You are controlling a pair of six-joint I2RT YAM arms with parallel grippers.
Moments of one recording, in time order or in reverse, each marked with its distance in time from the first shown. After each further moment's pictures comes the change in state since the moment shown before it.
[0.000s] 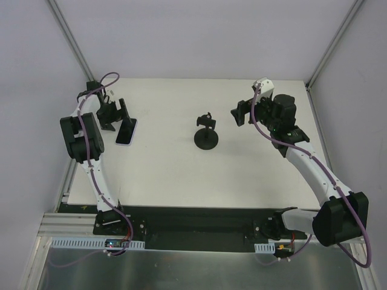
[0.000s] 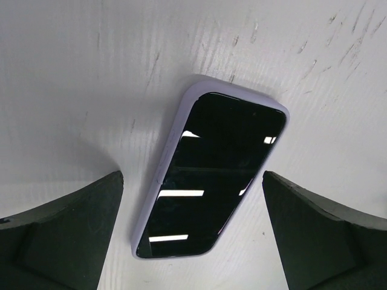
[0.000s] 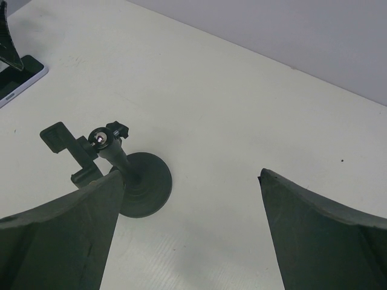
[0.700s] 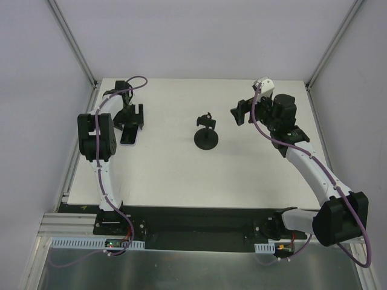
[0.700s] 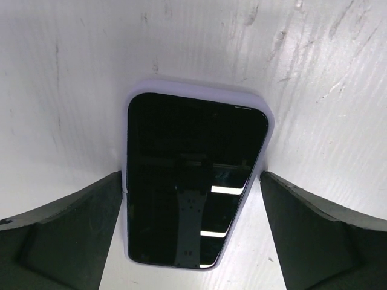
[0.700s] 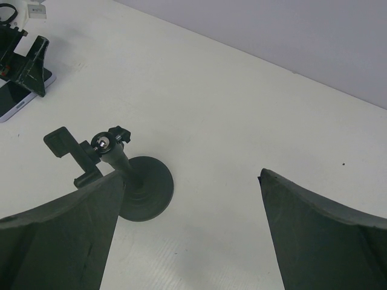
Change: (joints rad) left arm -0.224 -0.014 -0.048 0.018 -0.352 0.057; right arm 0.000 0.001 0.000 0.021 -0.007 0.009
